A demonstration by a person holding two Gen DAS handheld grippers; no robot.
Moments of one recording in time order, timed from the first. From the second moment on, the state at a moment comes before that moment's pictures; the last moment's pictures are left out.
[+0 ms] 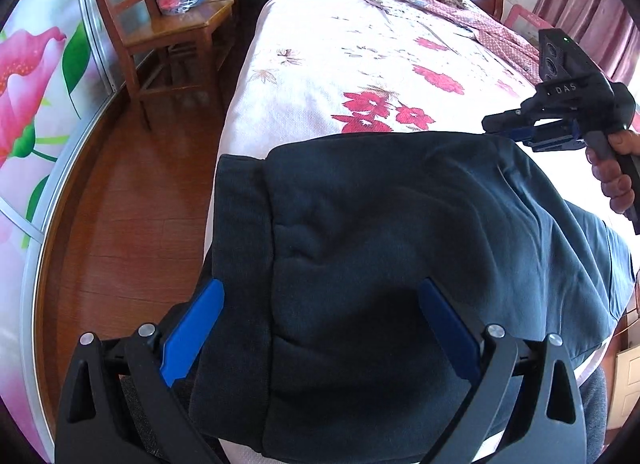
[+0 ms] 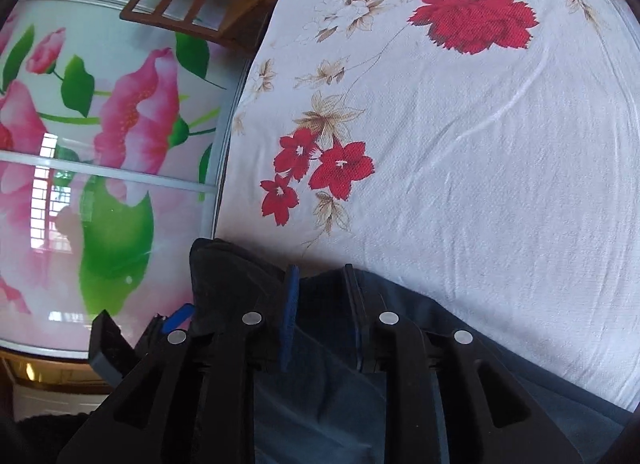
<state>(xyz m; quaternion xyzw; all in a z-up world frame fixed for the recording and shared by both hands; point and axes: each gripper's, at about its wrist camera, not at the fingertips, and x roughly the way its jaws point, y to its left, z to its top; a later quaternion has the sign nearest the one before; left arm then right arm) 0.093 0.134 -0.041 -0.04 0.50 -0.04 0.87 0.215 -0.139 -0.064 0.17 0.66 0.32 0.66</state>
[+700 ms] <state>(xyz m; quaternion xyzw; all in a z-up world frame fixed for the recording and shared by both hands) 0.096 0.136 -0.036 -0.03 0.49 -0.01 0.87 0.260 -0.124 -0.008 0.10 0.55 0.28 0.78</state>
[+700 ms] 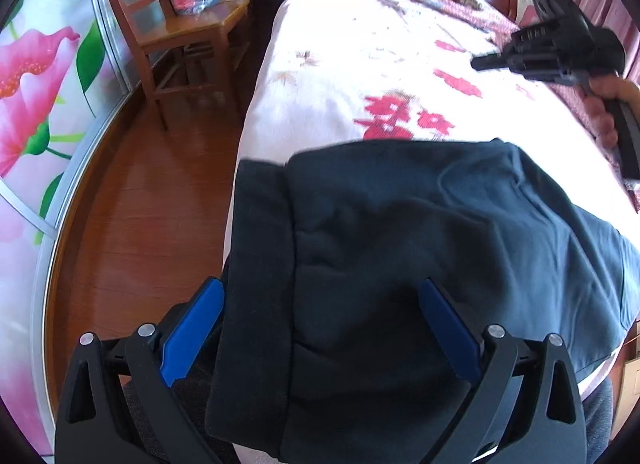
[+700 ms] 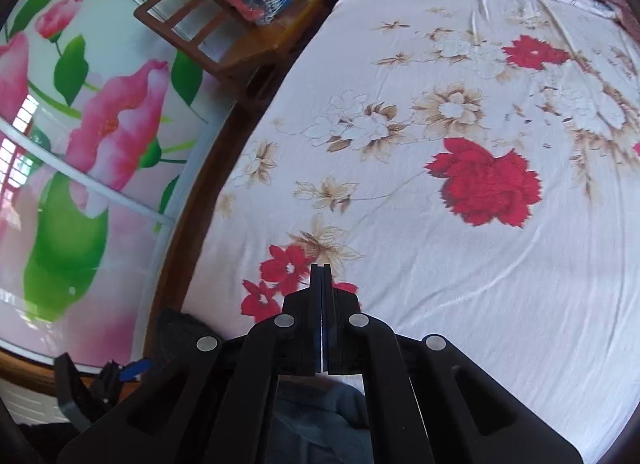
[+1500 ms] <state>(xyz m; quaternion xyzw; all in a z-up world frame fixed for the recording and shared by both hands) 0.186 -0.032 -0.073 0.09 0.49 -0.19 0.84 -0.139 -0.608 -0.034 0.37 0.39 -0.34 0.78</state>
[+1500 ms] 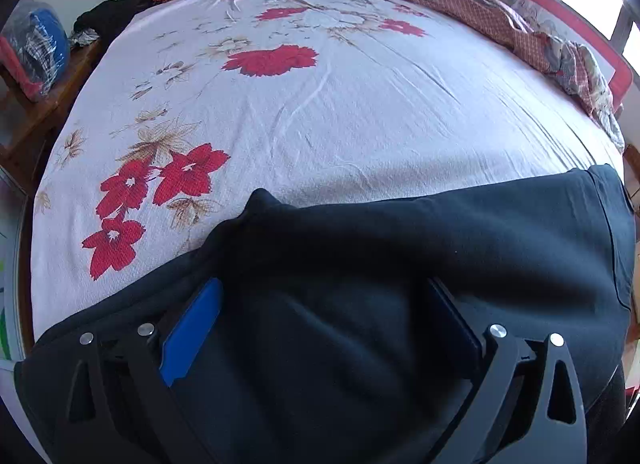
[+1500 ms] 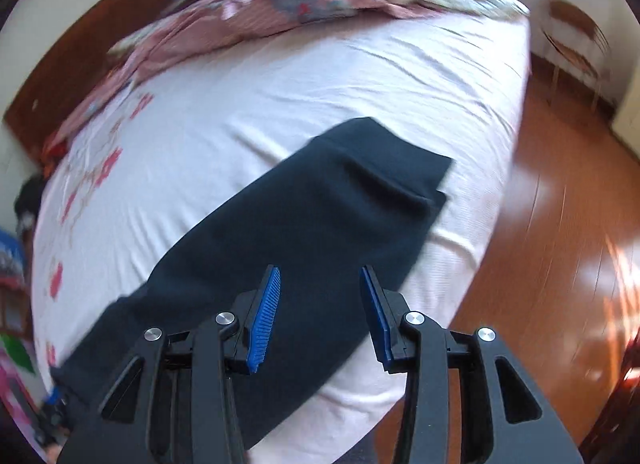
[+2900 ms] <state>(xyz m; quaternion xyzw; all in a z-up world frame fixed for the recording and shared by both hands) 0.128 0.053 0.029 0.08 0.46 -0.12 0.88 -0.075 -0.540 0.062 0.23 0.31 -0.21 0.90</state>
